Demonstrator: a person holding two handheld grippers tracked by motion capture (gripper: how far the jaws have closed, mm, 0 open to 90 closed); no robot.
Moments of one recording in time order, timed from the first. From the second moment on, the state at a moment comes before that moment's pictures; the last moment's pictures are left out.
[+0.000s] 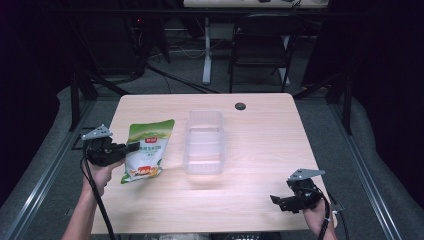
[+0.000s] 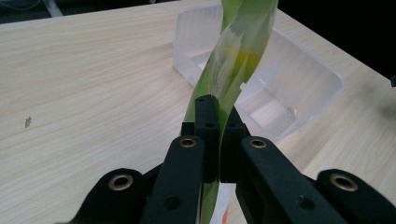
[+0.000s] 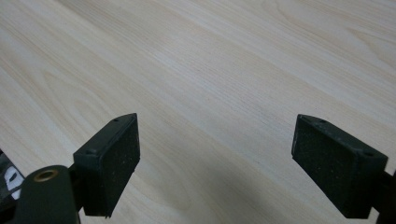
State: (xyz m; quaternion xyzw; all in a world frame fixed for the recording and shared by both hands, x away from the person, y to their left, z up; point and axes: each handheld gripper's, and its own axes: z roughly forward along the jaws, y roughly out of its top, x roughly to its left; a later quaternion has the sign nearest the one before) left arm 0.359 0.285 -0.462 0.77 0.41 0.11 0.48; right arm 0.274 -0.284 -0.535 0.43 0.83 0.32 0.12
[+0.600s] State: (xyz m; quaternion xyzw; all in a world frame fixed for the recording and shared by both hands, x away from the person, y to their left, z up) left arm 0.360 0.273 -0.450 0.77 0.39 0.12 0.49; right arm 0.274 -0.282 -0.535 0.43 0.83 0.32 0.12
